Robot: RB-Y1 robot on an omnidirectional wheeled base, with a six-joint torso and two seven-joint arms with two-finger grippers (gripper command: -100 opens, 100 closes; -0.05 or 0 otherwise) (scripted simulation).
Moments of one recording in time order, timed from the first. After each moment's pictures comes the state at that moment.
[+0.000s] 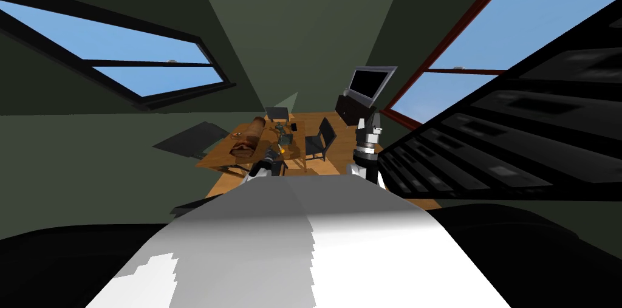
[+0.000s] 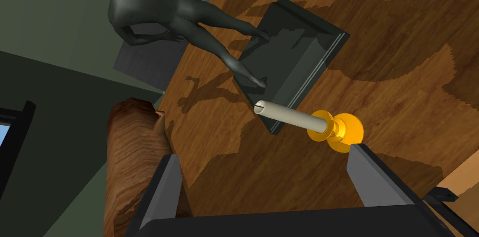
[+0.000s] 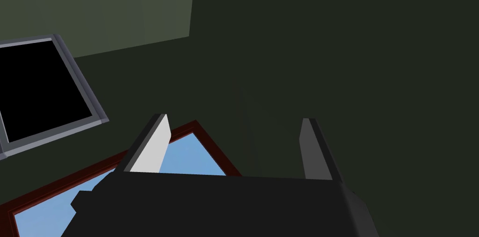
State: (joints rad) left arm 0.35 0.21 -0.01 -1.71 0.23 0.19 0.55; right arm 0.47 0.01 -0.03 -2.27 0.03 -0.52 0.01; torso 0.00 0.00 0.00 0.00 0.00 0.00
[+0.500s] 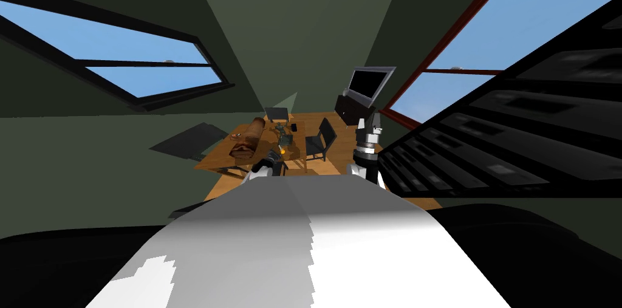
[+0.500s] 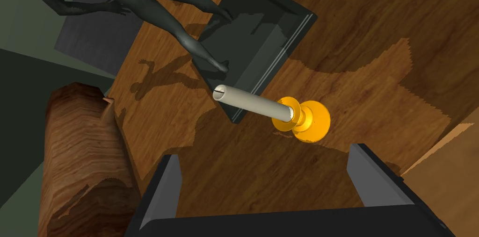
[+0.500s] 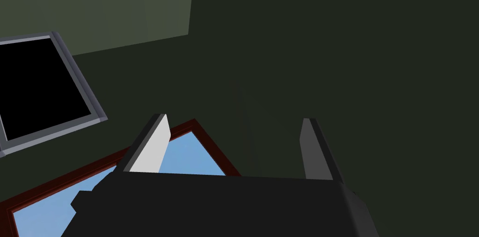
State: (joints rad) left arm 0.29 0.23 -0.02 -1.61 0.27 0.30 0.61; right arm 0.47 0.01 -0.03 -2.27 0.03 -0.52 0.01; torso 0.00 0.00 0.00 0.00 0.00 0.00
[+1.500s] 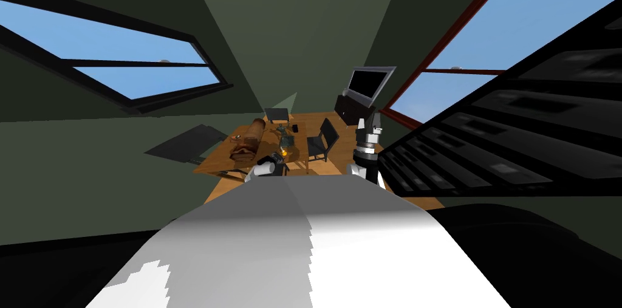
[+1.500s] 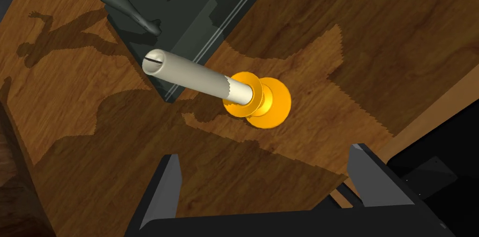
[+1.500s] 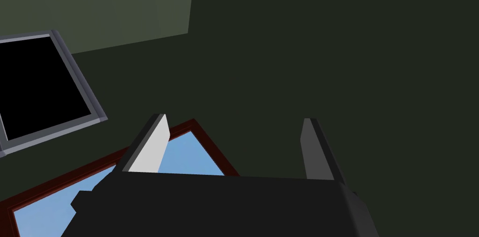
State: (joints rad) left arm 0.15 0.24 -0.02 -1.45 0.35 0.53 0.70; right arm 0.47 0.01 -0.03 -2.27 0.03 -0.52 0.01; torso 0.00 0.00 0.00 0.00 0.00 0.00
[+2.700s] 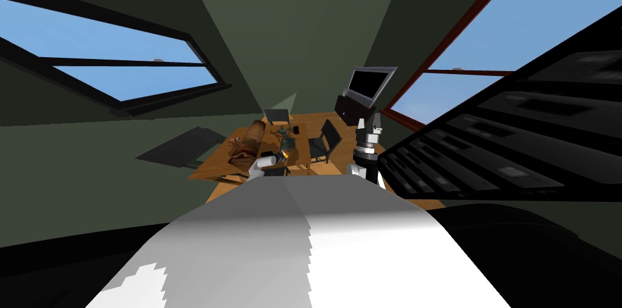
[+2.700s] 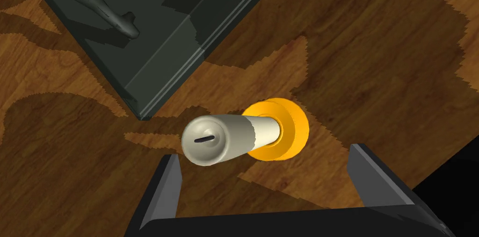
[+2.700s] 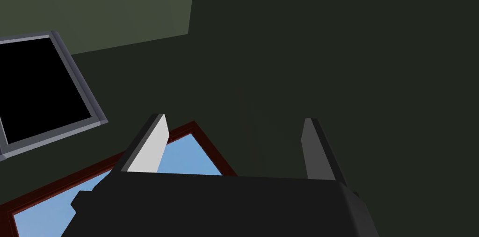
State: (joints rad) left arm -0.02 0.26 -0.03 -1.28 0.44 0.72 0.76; right arm 0.47 0.01 -0.03 -2.27 0.03 -0.52 0.01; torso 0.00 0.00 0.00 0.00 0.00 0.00
